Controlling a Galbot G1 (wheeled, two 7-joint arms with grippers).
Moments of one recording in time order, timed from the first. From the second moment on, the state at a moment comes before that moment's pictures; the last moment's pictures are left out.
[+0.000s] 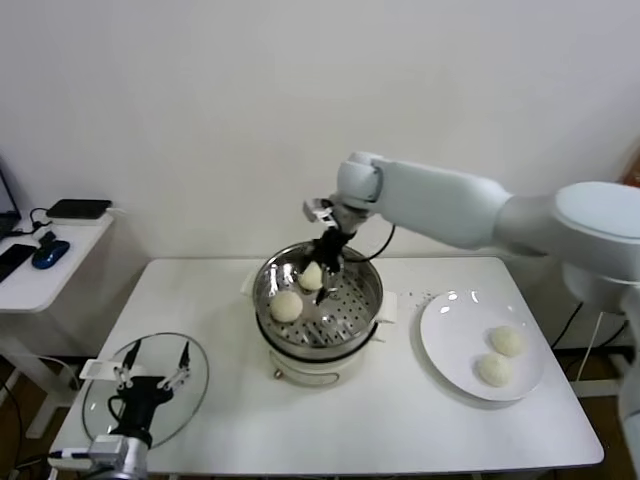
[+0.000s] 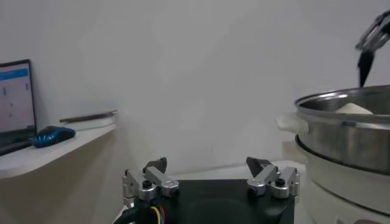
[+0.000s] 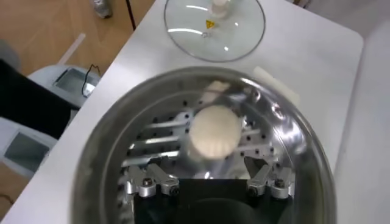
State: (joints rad) left arm 1.61 -1.48 -0.77 -2.01 -0.04 -0.01 0.10; right arm 0.67 1.20 -1.41 1.10 0.65 -0.15 -1.19
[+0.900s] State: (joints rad) left arm 1.64 -1.49 -0.74 -2.03 0.00 -0.03 0.14; right arm 0.40 0.54 -1.19 1.34 0.16 0.04 -1.28
